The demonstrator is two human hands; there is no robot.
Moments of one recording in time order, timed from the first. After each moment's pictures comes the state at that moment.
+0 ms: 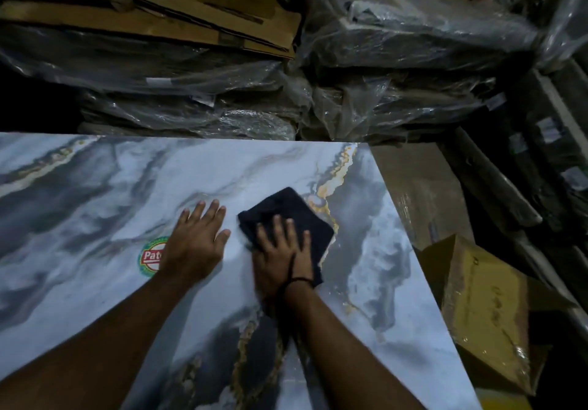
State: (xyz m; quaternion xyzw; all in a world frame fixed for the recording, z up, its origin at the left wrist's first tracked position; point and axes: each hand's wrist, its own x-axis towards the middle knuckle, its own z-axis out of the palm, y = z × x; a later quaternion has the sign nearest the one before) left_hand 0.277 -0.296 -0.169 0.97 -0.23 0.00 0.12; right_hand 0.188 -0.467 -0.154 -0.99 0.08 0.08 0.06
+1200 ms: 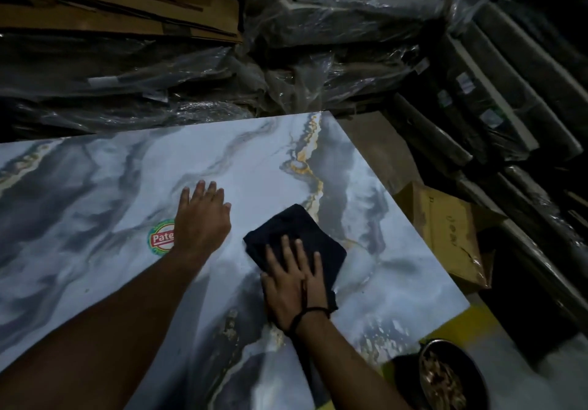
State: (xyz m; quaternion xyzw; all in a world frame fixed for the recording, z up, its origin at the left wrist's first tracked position) left_hand 0.267 -0.293 -0.156 0.95 -0.29 0.04 0.08; right_hand 0.069 -0.395 -0.150 -0.97 0.20 0.09 0.07
